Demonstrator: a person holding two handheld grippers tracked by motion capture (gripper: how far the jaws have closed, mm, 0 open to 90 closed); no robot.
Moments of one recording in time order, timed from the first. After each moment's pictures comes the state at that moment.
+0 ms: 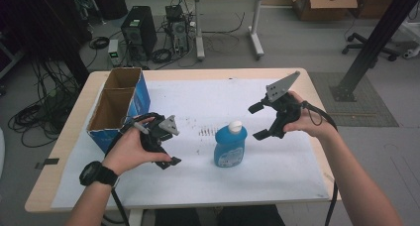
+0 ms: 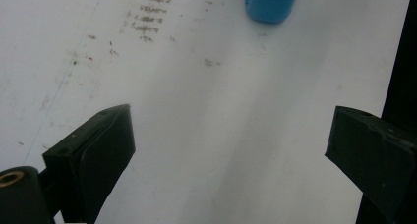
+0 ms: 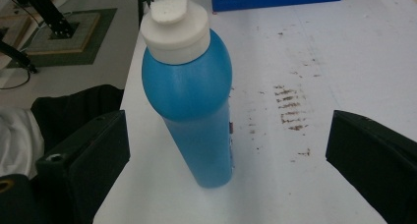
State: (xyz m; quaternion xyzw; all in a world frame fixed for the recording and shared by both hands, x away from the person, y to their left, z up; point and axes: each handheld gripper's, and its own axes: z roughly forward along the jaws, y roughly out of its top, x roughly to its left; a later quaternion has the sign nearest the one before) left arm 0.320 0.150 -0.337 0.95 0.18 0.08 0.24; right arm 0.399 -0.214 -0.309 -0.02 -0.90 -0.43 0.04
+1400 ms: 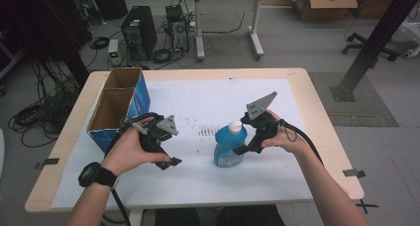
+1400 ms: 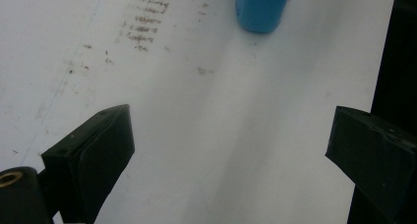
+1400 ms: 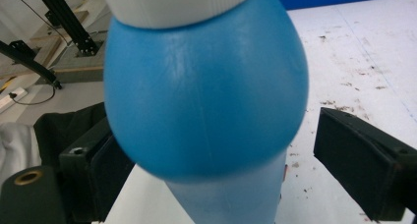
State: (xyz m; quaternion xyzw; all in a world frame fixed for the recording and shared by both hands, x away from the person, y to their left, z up) left arm 0.317 0.150 -0.334 0.95 0.17 0.07 0.25; right arm 0.390 -0.172 -0.370 -0.01 -0.88 -0.47 0.09
